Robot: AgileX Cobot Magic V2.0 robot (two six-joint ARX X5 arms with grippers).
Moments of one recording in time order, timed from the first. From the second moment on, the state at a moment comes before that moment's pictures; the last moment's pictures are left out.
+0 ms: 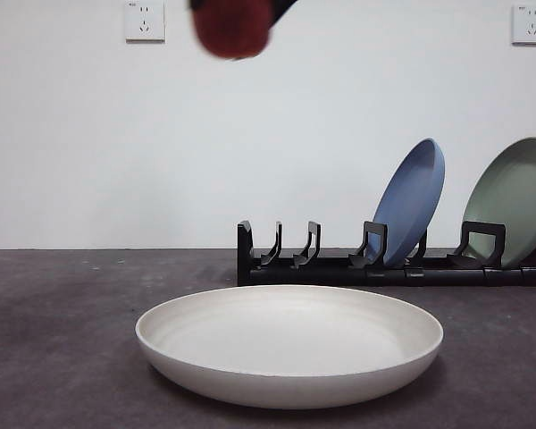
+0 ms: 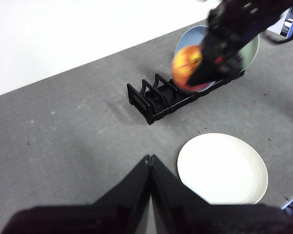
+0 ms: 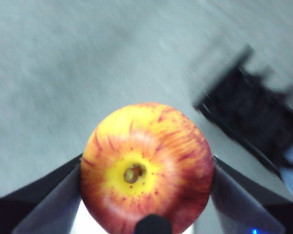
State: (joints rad) left arm -0.99 0.68 1.45 -1.24 -0.46 -0.18; right arm 0.84 1.84 2.13 -1.24 0.09 0.01
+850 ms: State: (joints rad) left arm -0.99 0.68 1.45 -1.24 -0.45 -0.18; right arm 0.80 1.50 1.13 -0.60 -0.06 0.09
